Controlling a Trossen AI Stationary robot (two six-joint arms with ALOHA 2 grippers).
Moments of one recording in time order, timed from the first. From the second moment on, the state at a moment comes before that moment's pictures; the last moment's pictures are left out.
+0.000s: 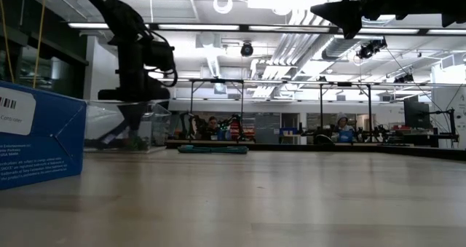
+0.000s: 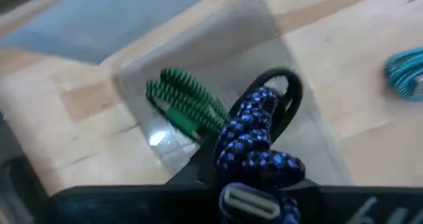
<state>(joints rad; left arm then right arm) 0.90 1.58 0.98 -0.80 -0.12 -0.36 0.11 0.84 0.36 0.53 0.15 0.08</state>
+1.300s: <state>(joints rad) 0.88 1.58 0.98 -0.76 -0.15 -0.35 0.11 0.84 0.36 0.53 0.16 0.08</state>
